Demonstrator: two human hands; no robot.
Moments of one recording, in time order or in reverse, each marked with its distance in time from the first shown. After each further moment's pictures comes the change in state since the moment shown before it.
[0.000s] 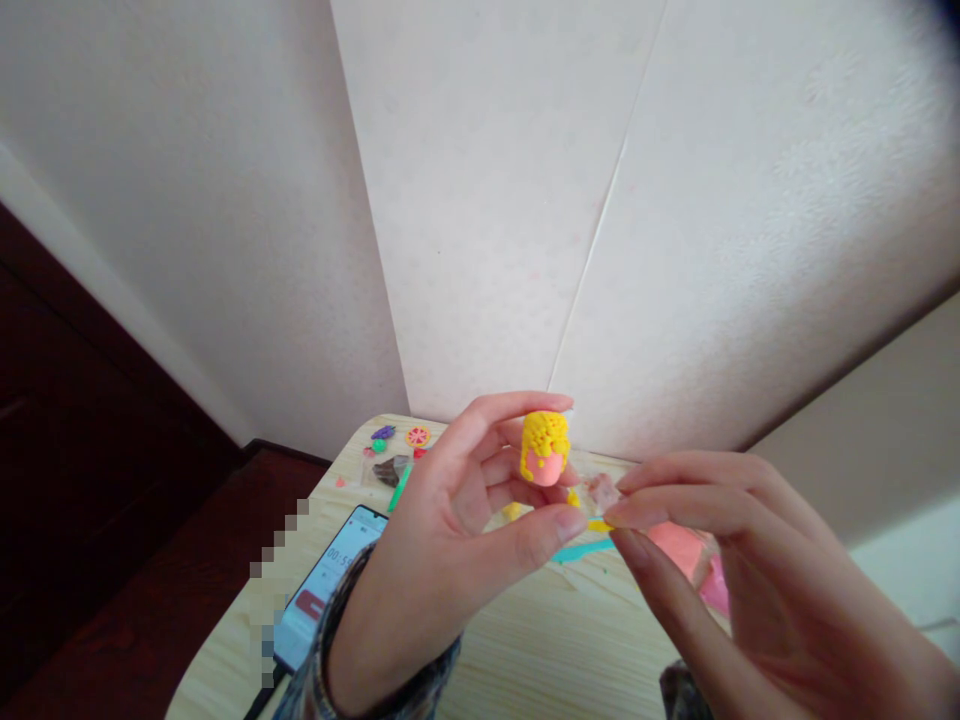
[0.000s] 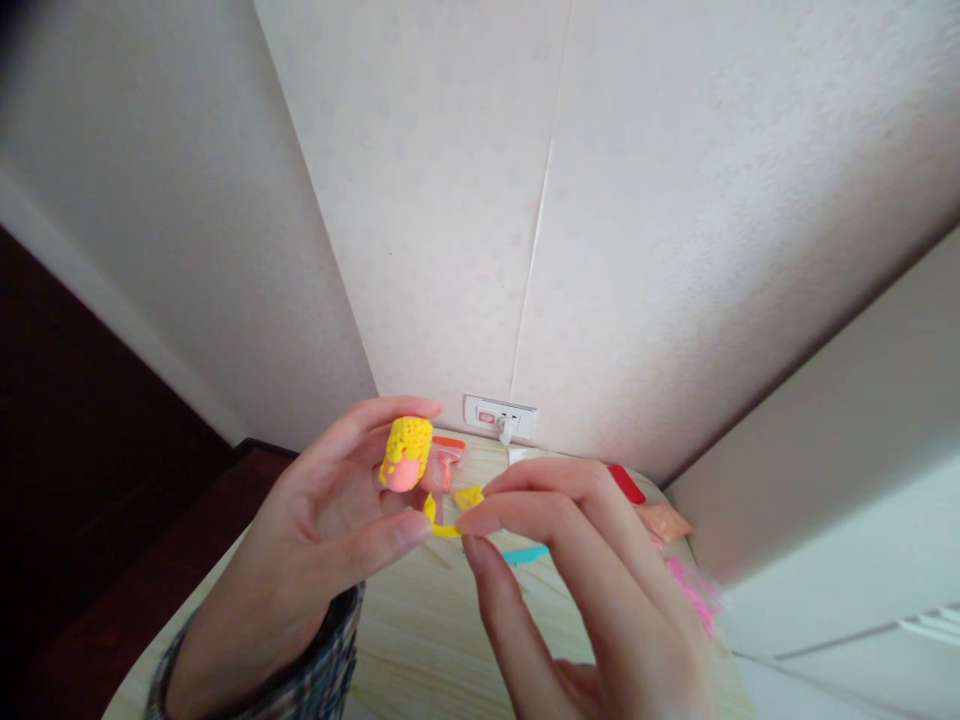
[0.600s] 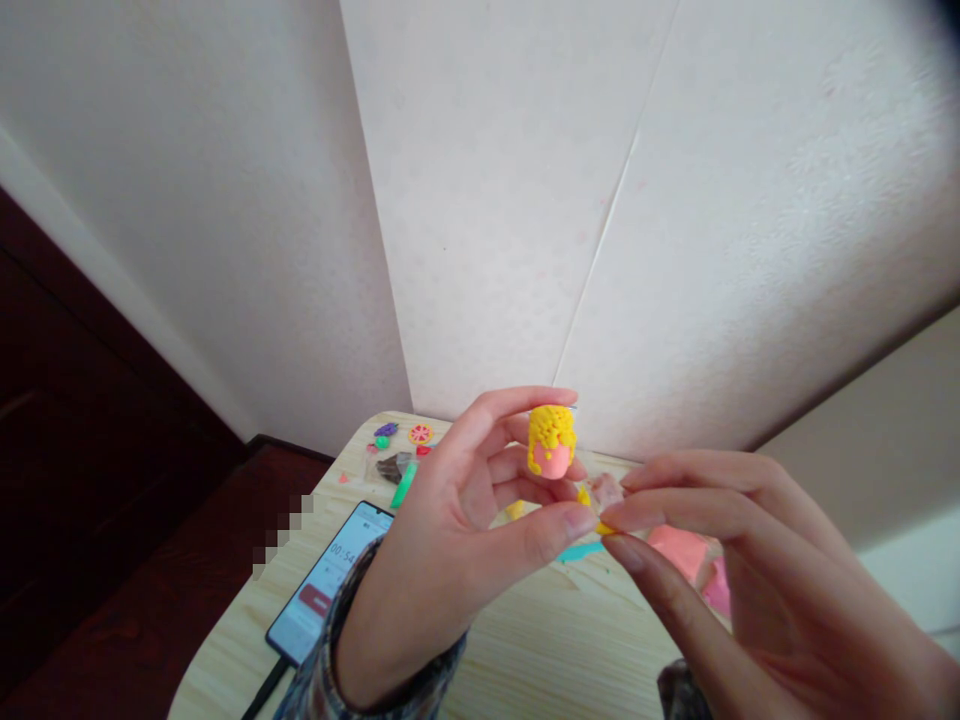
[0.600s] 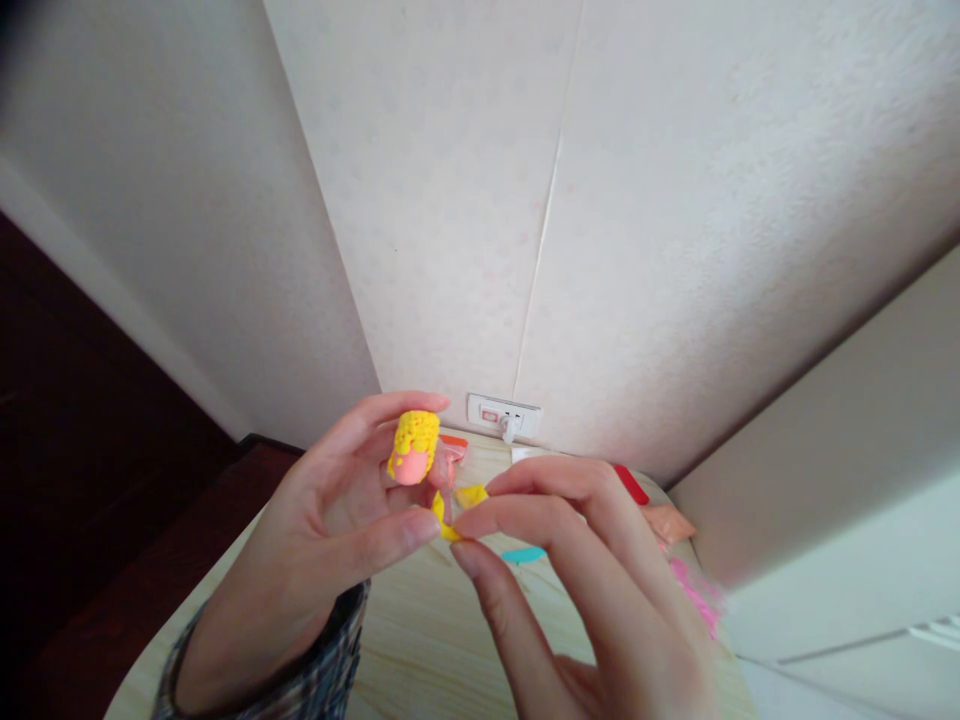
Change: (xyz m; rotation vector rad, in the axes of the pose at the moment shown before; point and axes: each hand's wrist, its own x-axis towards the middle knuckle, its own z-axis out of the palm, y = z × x) left_hand 0.001 -0.002 -0.001 -0.066 -0.004 0.007; right_hand -0.003 0.001 0.002 -0.002 0.026 -0.028
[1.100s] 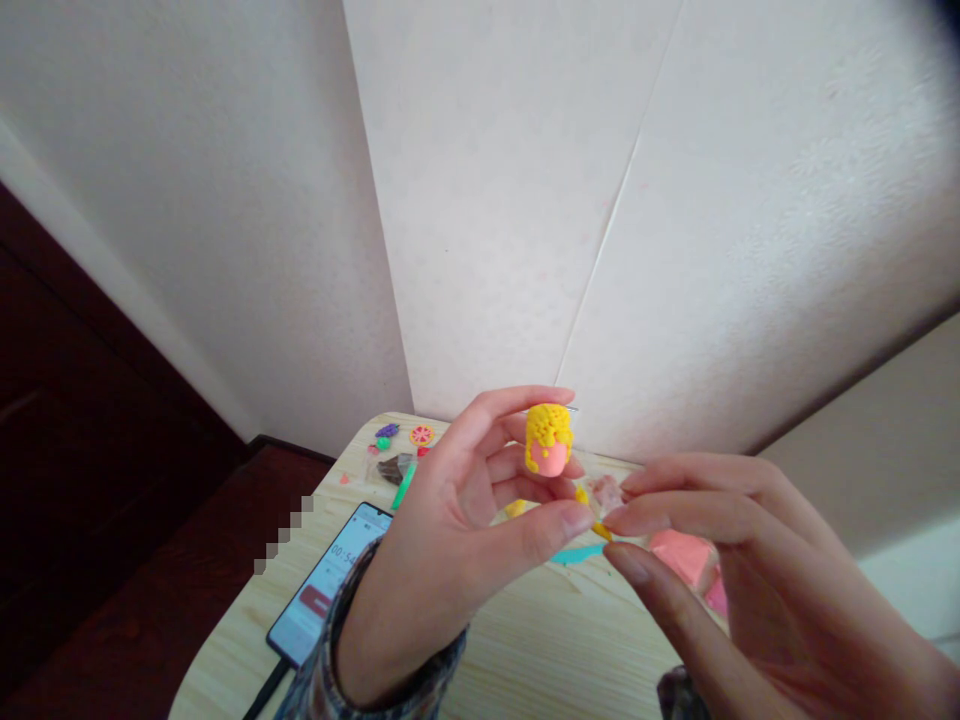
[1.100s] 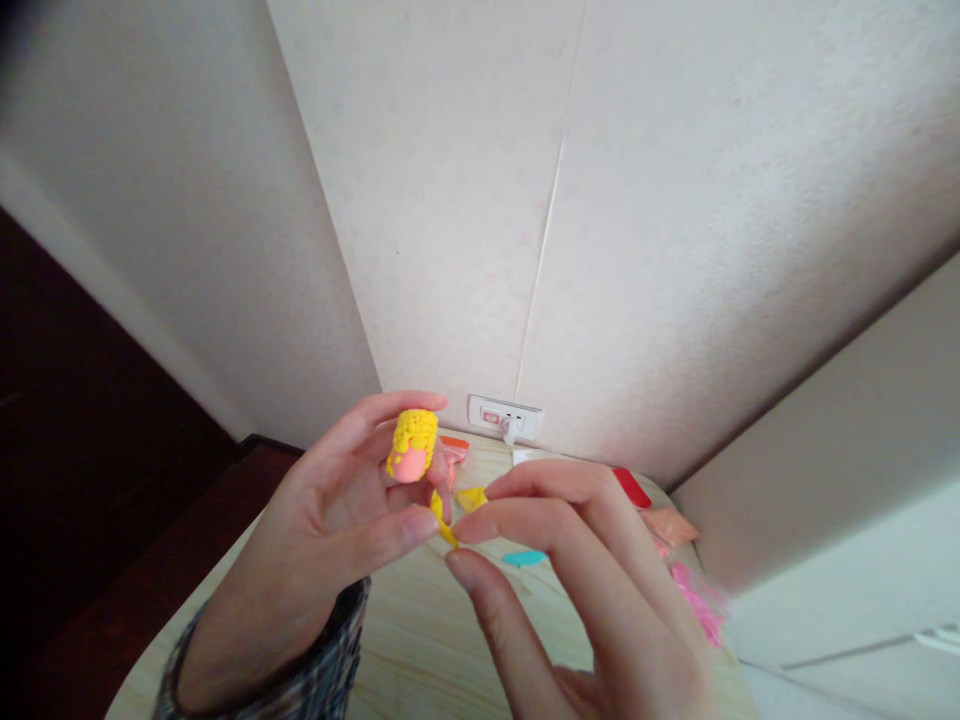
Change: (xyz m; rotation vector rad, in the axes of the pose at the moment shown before) left_hand 0.000 0.000 -0.002 0.016 0.015 0.007; right_hand -0.001 0.001 0.002 0.027 -0.011 -0.009
